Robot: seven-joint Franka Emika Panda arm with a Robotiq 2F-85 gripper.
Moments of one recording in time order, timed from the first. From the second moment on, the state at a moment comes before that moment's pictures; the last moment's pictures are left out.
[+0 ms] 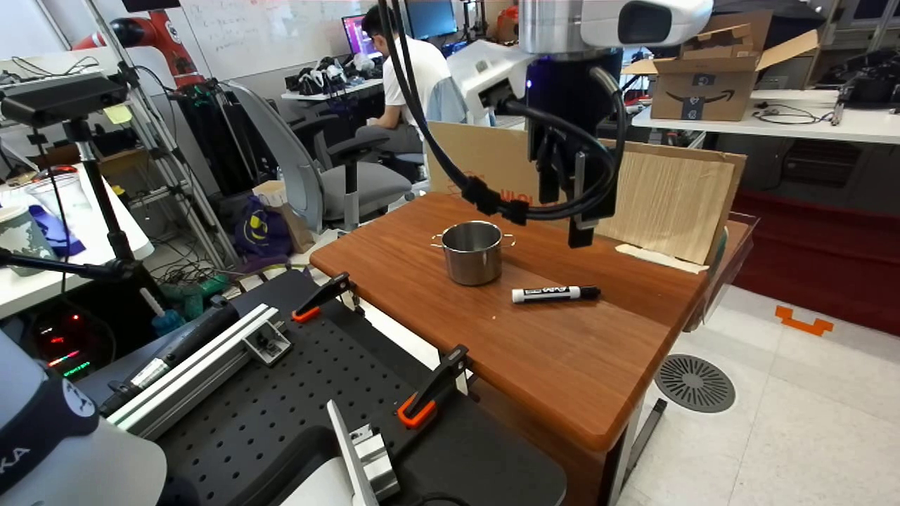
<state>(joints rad) -0.12 0.10 -0.23 -2.36 0.10 2.48 0.21</state>
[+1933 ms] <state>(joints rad) -0.09 0.61 -0.20 -2.01 0.14 2.57 0.50</state>
